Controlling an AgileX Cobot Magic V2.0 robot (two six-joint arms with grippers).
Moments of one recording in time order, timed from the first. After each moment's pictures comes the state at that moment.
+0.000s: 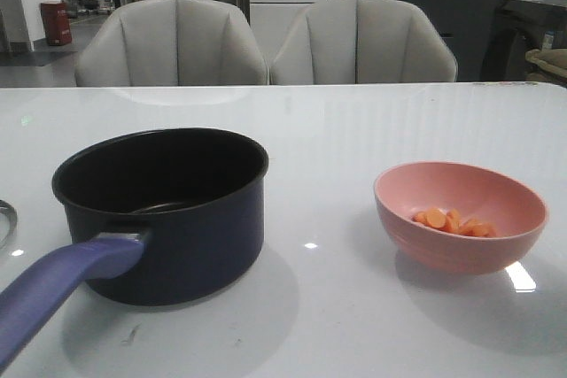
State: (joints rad) left arm -0.14 0.20 -0.21 -0.10 -0.06 0.07; right arm 0.11 0.69 -0.63 0.14 0.60 0.07
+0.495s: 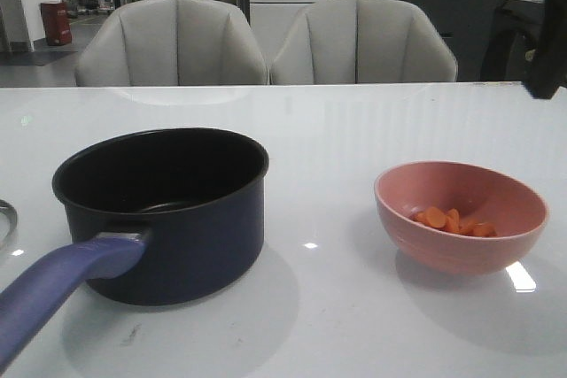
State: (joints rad) left arm -0.14 0.20 -0.21 -0.10 -0.06 0.07; right arm 0.11 1.45 -1.12 0.14 0.92 0.03
